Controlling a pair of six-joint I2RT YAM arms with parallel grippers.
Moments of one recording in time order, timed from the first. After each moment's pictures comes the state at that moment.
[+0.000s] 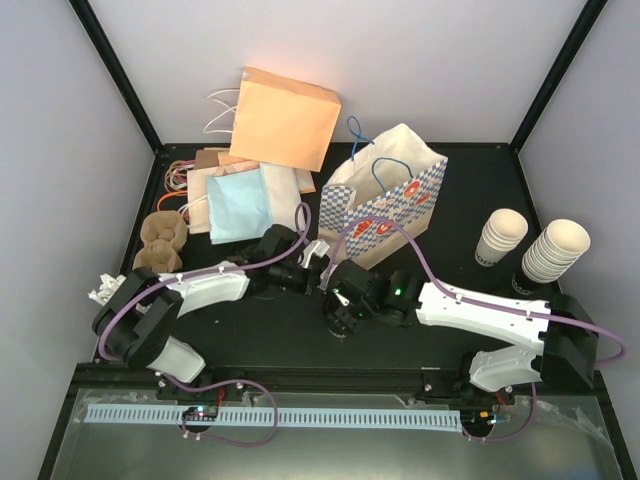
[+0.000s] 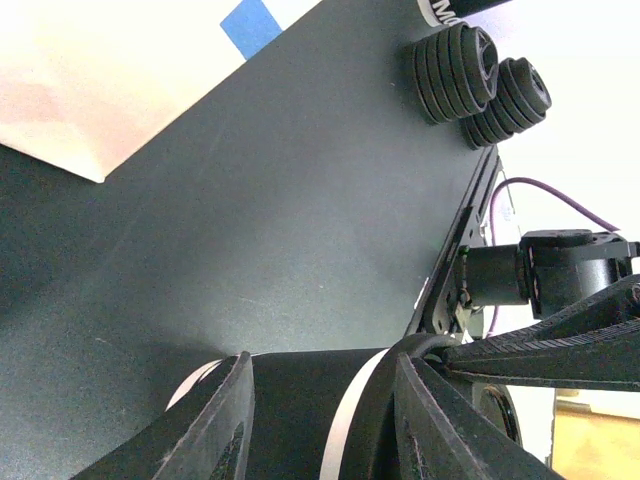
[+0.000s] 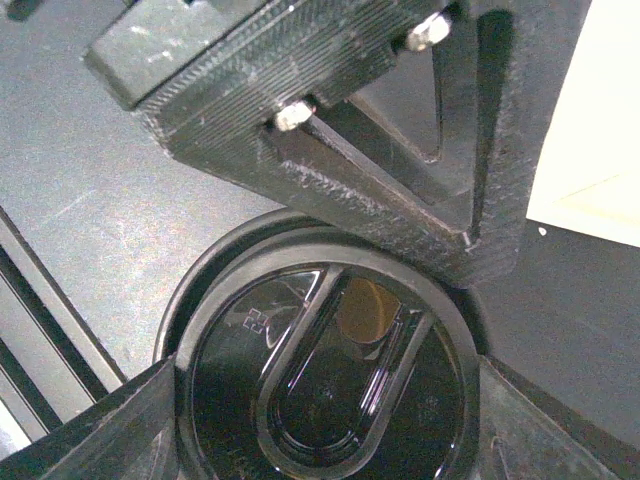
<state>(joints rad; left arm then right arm) -0.65 1.49 0.67 0.06 0.76 -0.56 1.15 1.34 0.97 -0.72 0.09 0.21</state>
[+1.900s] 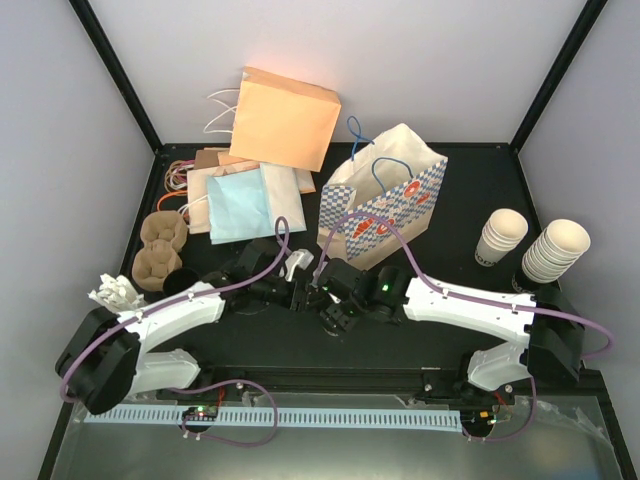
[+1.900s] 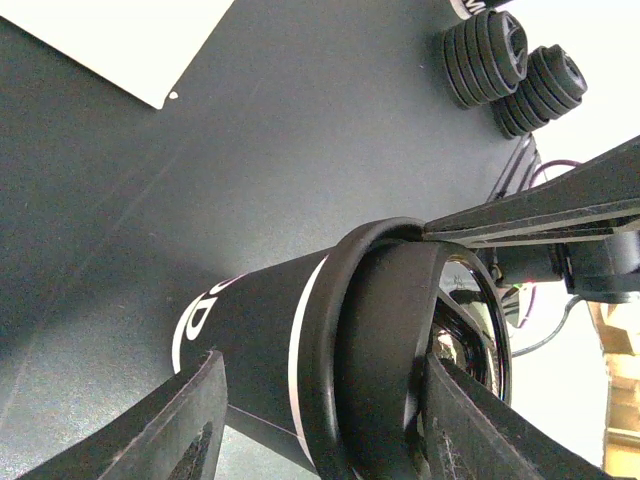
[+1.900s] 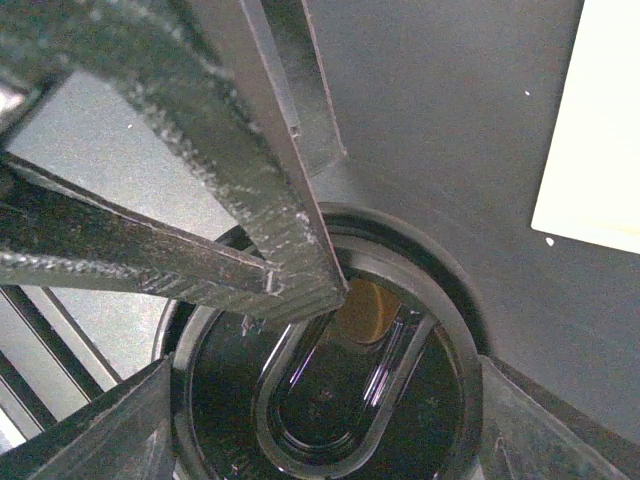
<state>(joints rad) -0.66 1.21 0.54 -0.08 0.66 -0.53 1.16 1.41 1.05 -0.75 0.12 0.25</state>
